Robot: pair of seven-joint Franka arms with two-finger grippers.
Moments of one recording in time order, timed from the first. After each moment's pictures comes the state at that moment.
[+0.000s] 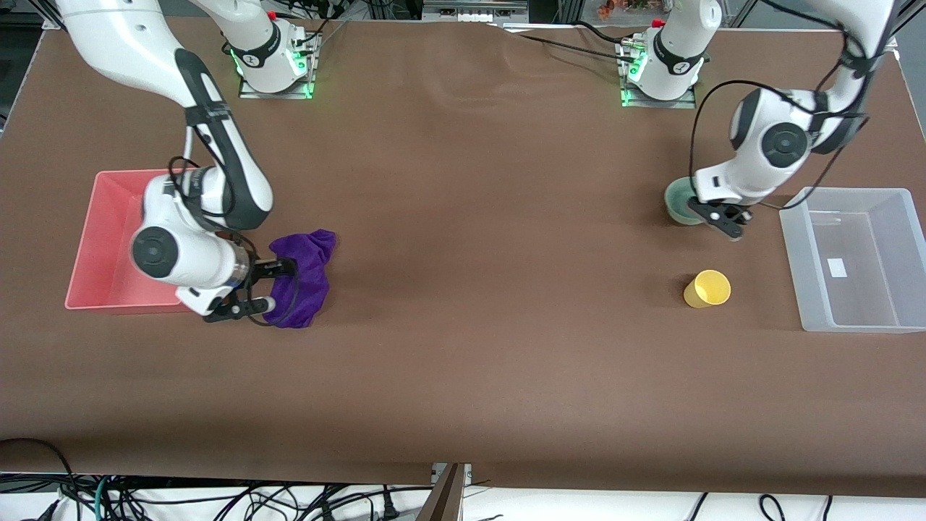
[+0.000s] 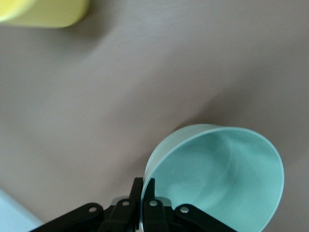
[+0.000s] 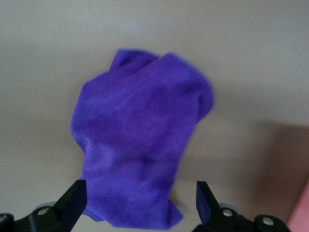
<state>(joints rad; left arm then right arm) 0.17 0.07 -0.08 -2.49 0.31 2.42 0.52 0.19 0.54 0.00 -1.79 0.08 2.13 -0.03</state>
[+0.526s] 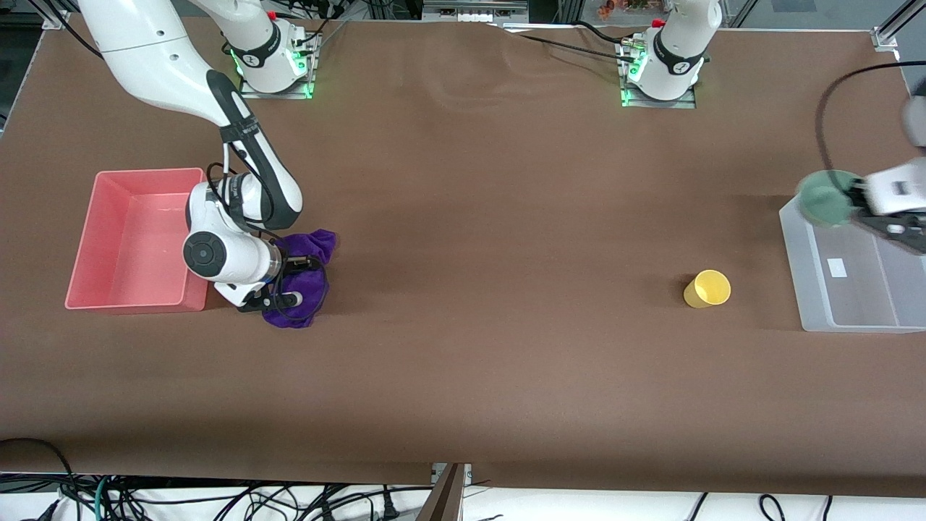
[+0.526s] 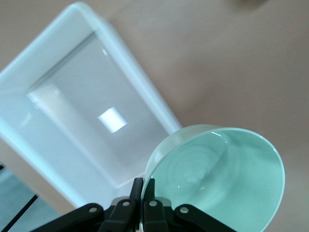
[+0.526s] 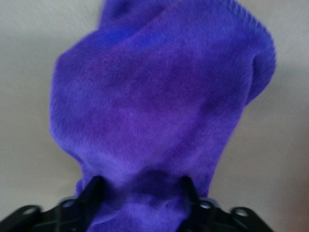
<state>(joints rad) 0.47 0.18 -0.07 -1.90 0.31 1.98 0.84 0.20 0.60 0.03 -1.86 0.08 2.23 0.04</state>
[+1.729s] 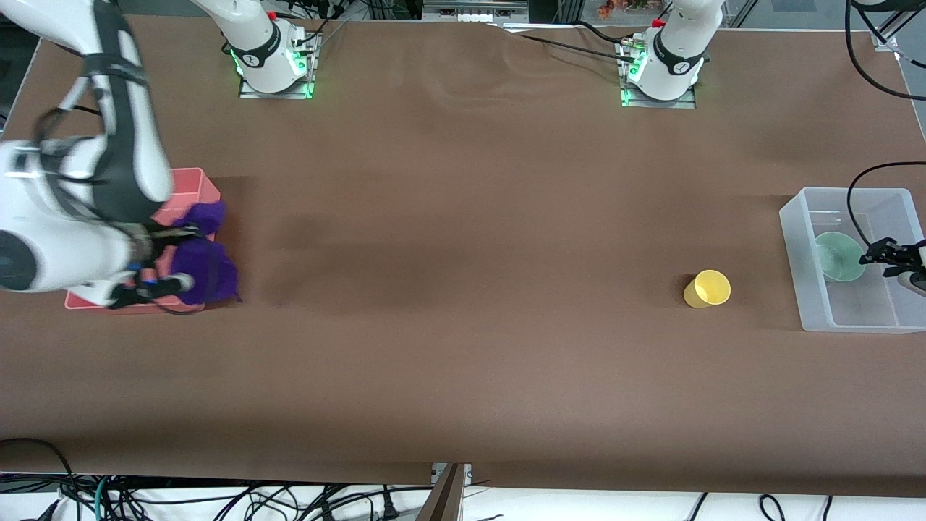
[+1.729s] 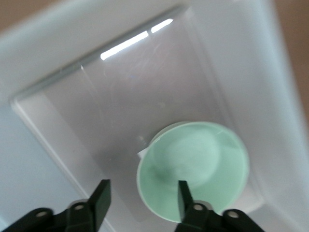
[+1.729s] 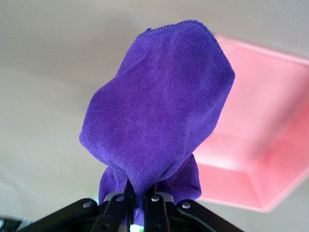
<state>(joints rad) 0.65 0.66 -0.12 -1.49 0.15 1.98 0.97 0.12 0.48 -0.16 -1.39 -0.01 1.38 -0.33</state>
